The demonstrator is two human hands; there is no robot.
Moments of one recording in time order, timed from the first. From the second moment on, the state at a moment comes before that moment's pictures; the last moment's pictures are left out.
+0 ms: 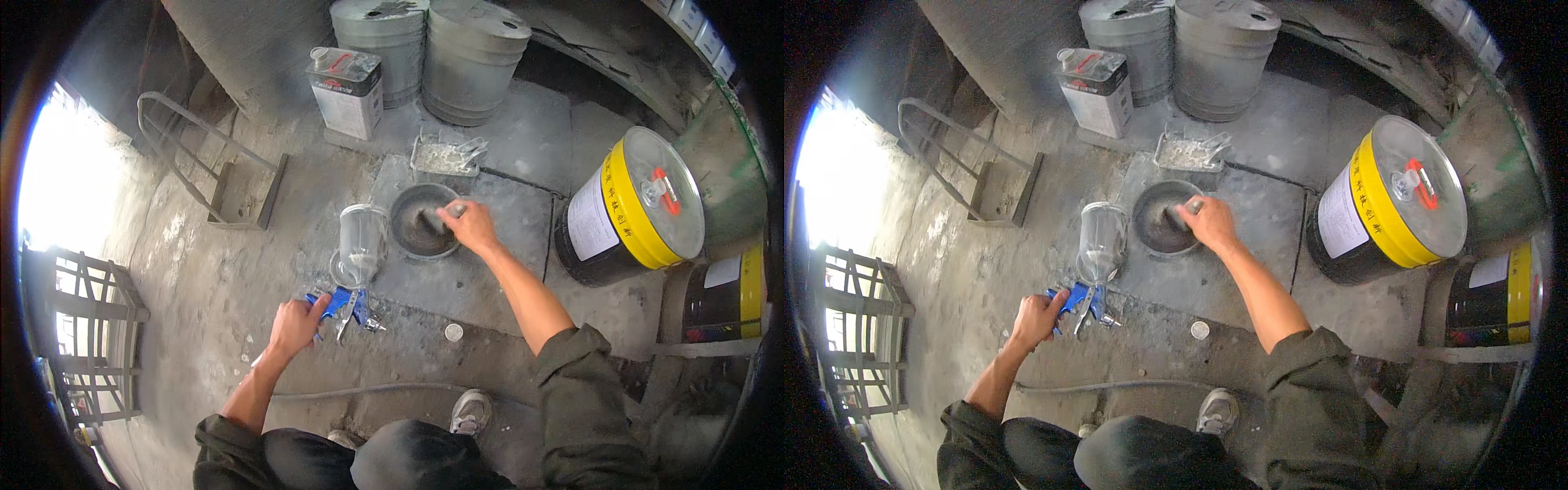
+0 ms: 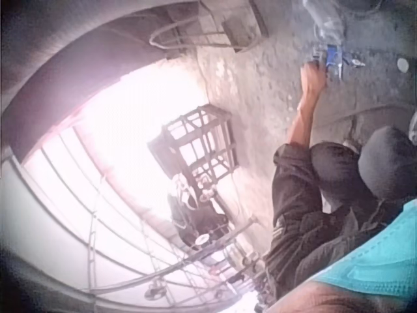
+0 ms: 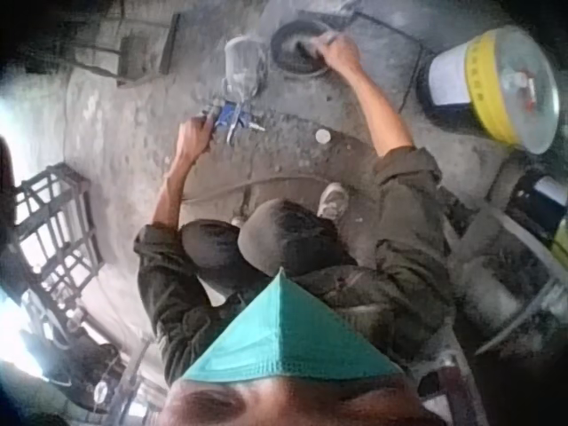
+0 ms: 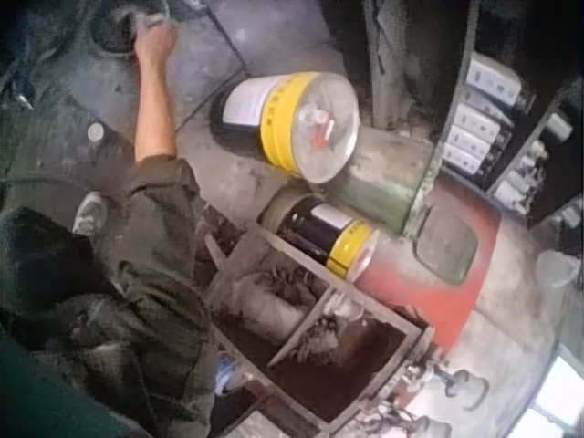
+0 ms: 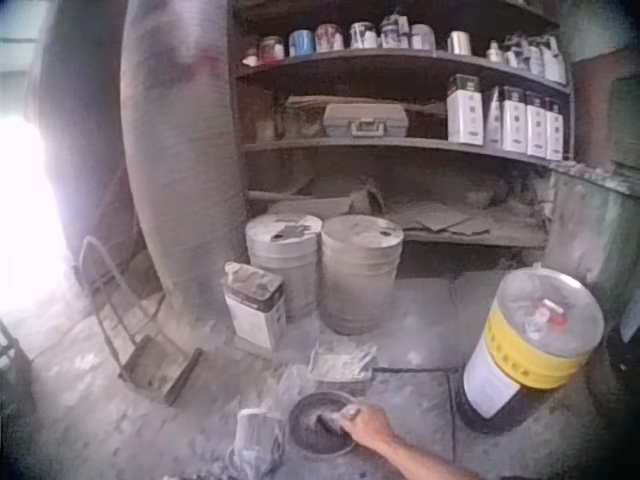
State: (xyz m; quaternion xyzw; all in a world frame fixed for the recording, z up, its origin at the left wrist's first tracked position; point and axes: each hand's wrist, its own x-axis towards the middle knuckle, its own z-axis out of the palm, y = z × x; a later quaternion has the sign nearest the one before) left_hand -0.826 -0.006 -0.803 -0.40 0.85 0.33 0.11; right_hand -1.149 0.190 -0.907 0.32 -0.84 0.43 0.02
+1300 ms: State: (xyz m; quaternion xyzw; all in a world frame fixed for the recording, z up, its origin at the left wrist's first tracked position) left_hand -0.940 -0.021 -0.760 -0.39 0.88 0.27 0.07; right_hand -1.120 0.208 -0.809 0.32 -0.70 0.63 -0.11
